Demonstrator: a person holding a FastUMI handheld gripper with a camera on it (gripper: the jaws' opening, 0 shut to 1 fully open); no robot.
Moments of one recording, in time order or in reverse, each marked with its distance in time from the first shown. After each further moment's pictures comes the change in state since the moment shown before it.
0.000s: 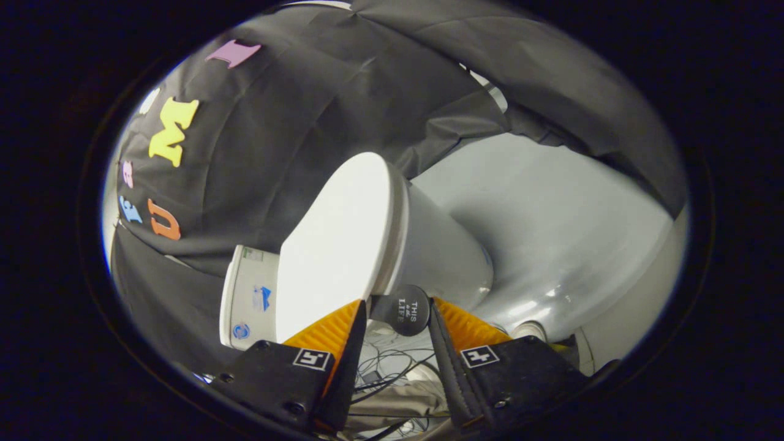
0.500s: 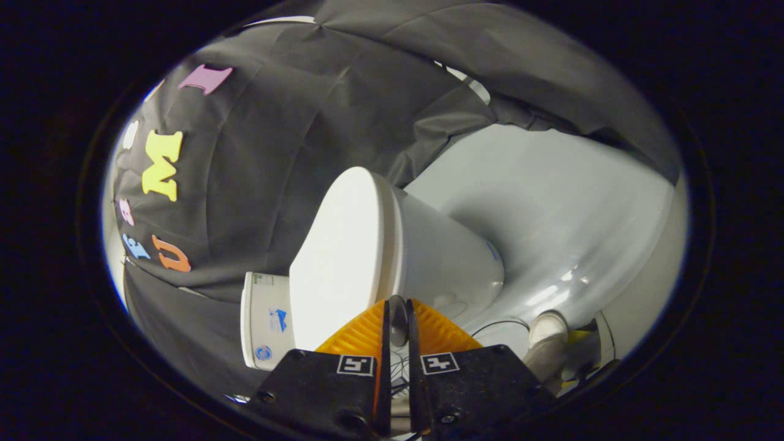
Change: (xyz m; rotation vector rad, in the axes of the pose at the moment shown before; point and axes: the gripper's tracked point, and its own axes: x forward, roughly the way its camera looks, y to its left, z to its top) arm -0.002 0.006 0.013 0.128 -0.020 0.030
